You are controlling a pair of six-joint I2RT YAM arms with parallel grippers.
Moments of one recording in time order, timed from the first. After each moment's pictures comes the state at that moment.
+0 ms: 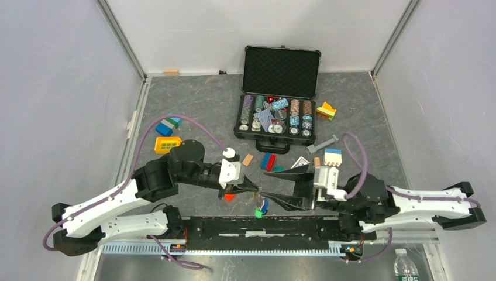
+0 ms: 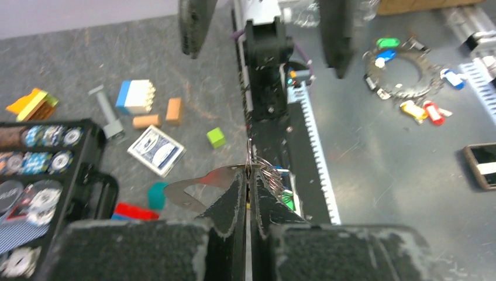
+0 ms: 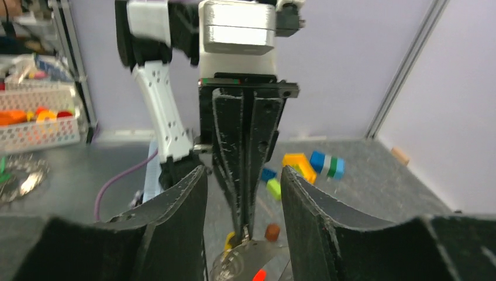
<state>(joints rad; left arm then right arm) -1.14 0.84 1.00 -0.40 0.53 0.20 1.58 0.65 0.71 0.29 0.19 -0.22</state>
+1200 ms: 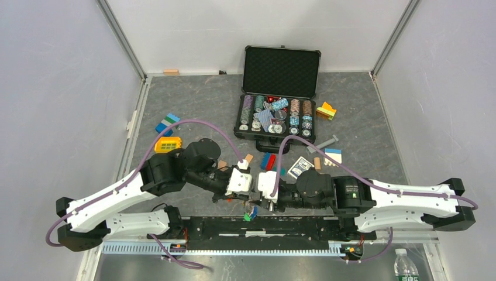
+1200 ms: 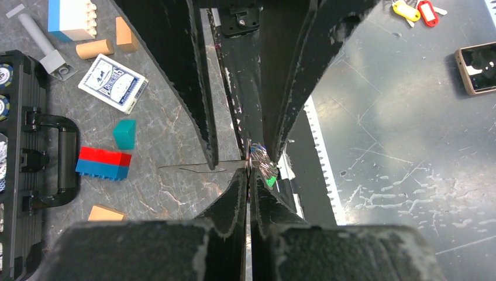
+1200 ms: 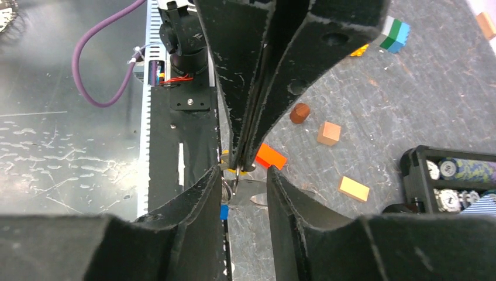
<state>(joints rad) -1.14 0.95 1.15 -0.84 0.53 0.41 1.50 0.94 0.98 -0.34 0.09 -0.14</state>
